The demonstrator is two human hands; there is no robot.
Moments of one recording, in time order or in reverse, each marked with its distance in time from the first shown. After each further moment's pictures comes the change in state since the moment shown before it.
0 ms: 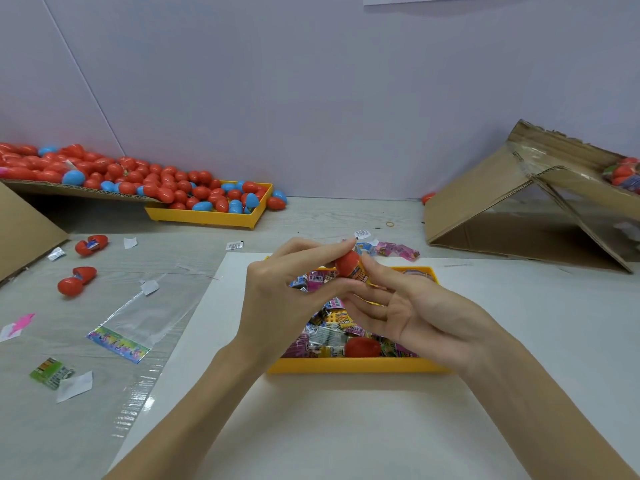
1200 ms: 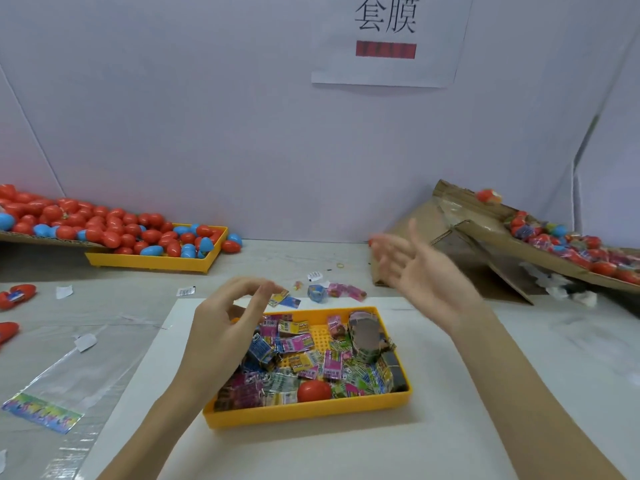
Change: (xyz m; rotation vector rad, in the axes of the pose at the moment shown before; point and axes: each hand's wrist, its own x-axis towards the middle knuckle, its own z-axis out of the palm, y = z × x) left_hand 0.009 -0.011 -0.006 -0.141 0.011 -0.434; right_hand 0.004 -0.091 -0.062 -0.055 0.091 -0.463
